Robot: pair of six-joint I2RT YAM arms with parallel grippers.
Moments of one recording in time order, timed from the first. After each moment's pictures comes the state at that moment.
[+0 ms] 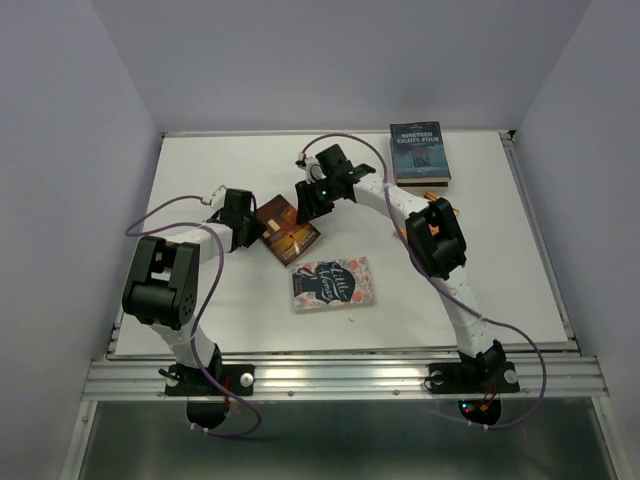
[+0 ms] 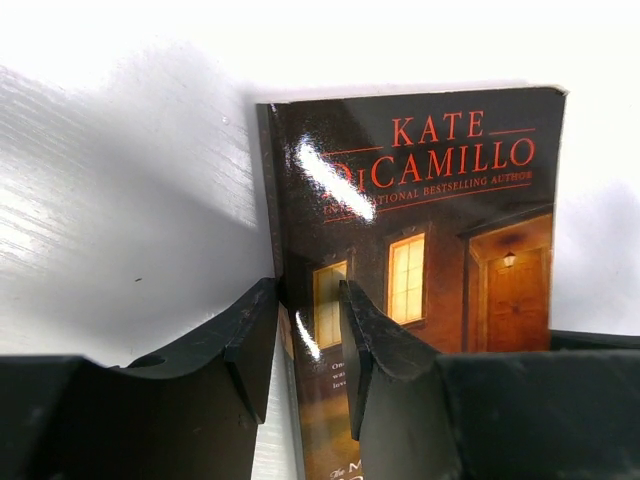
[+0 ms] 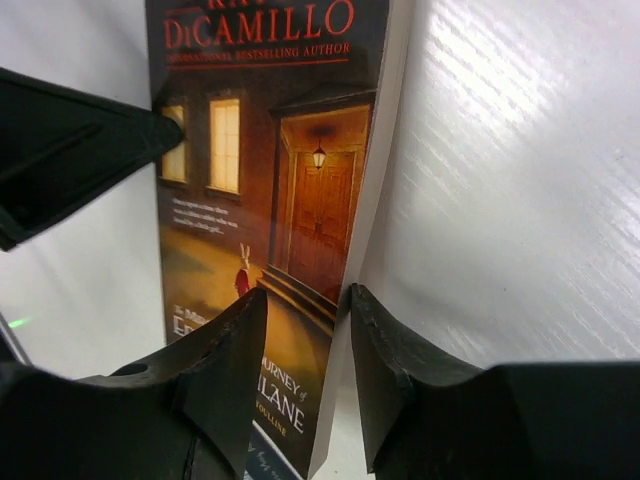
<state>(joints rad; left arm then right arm) -0.23 1.68 0.85 -0.05 -0.14 -0.93 0.61 2.41 2.04 -0.53 -0.52 0.17</state>
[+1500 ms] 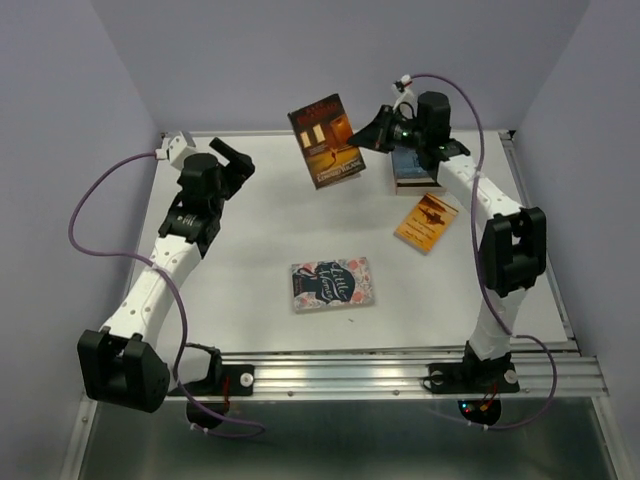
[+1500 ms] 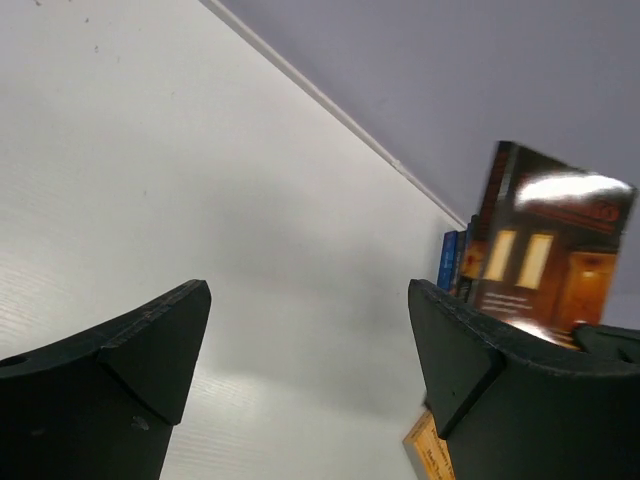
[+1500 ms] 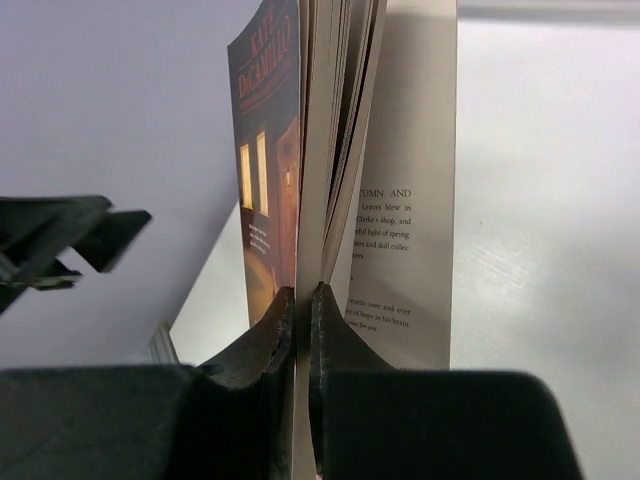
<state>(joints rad) -0.23 1.20 1.05 -0.16 -0.26 -0.83 0.30 1.97 1.71 -0.01 -0.73 0.61</state>
